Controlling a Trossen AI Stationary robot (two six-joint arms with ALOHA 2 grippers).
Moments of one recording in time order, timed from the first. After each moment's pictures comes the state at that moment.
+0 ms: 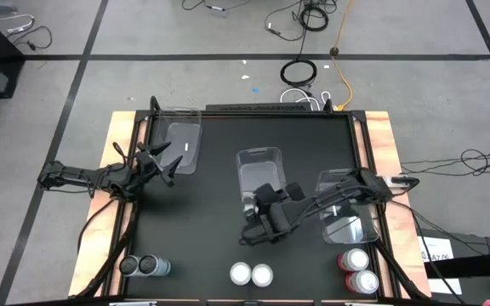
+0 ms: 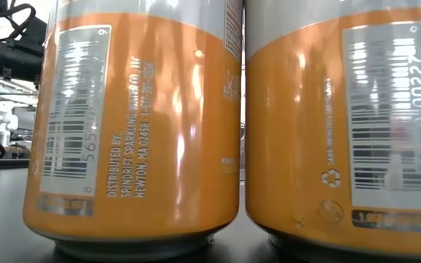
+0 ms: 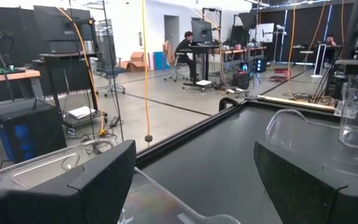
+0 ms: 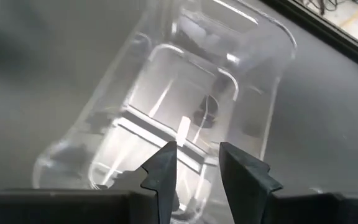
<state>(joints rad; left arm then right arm) -0.14 0.05 0.00 0.09 -0.82 0.06 0.39 2.12 1.99 -1.57 0.67 1.47</state>
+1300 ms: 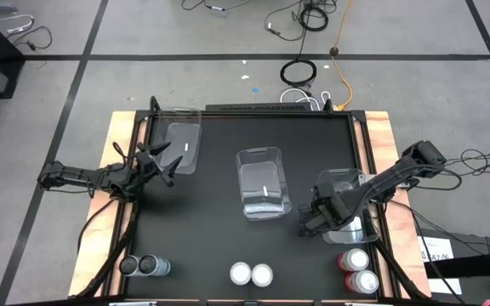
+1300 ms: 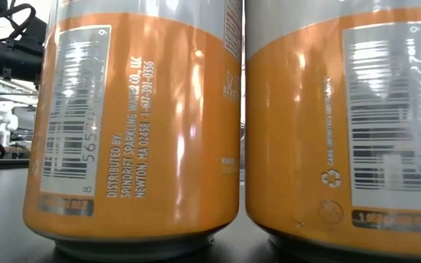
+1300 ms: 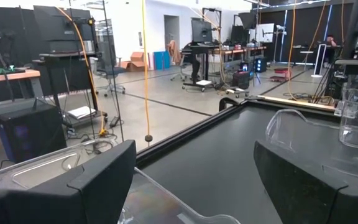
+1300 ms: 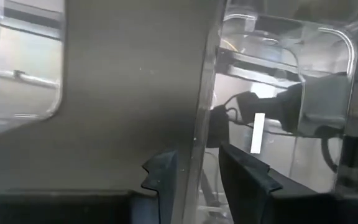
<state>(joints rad) -0.14 0.05 0.00 0.09 -0.82 0.06 0.49 1.52 1.05 -1.23 0.22 1.90</state>
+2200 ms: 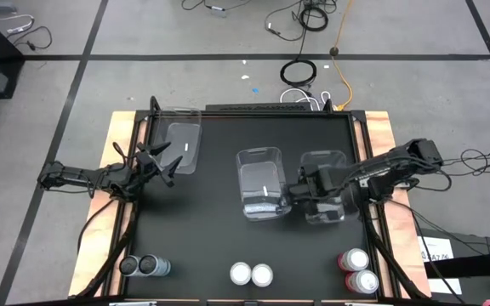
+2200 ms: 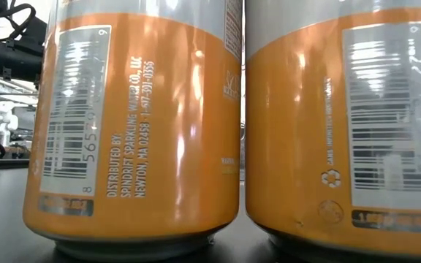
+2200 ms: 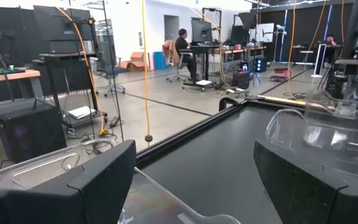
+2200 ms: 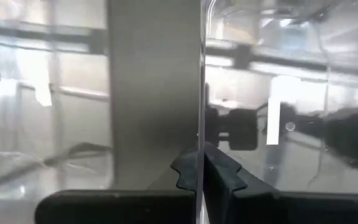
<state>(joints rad) -0.14 0.05 0.00 0.09 -0.82 0.06 0.18 1.52 1.01 -0.98 0.26 1.65</state>
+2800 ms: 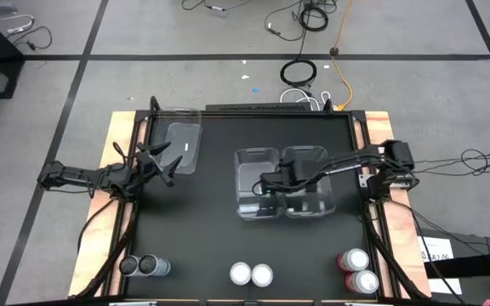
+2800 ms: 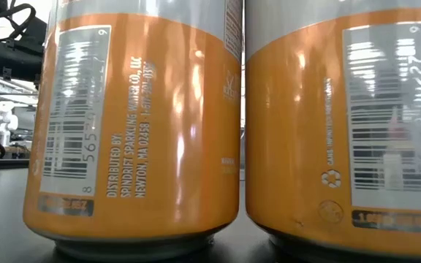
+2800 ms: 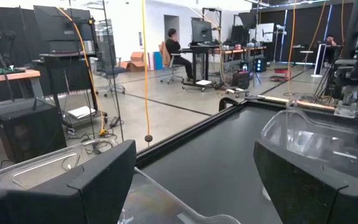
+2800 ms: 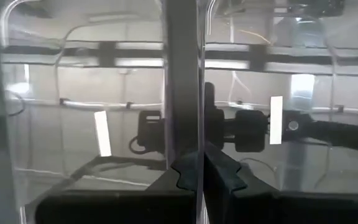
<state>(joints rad) -0.14 0.05 0.00 0.09 -0.82 0.06 0.07 1.78 1.28 -0.96 0.23 1.62</state>
